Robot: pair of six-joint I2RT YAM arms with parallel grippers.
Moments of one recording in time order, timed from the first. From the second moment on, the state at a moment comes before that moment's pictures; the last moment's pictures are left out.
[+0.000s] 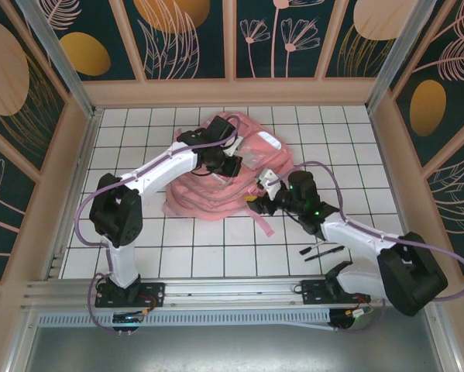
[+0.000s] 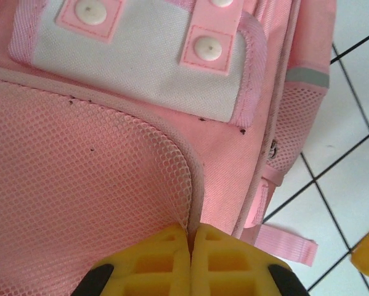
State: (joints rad) left arm -0.66 1.89 1.61 -0.77 0.24 -0.28; right arm 0.58 1.23 0.50 0.33 -0.42 -0.27
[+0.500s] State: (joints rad) left arm -0.66 1.87 1.54 -0.67 0.35 -0.40; right arm 0.57 1.49 0.58 0.48 -0.49 -0.52
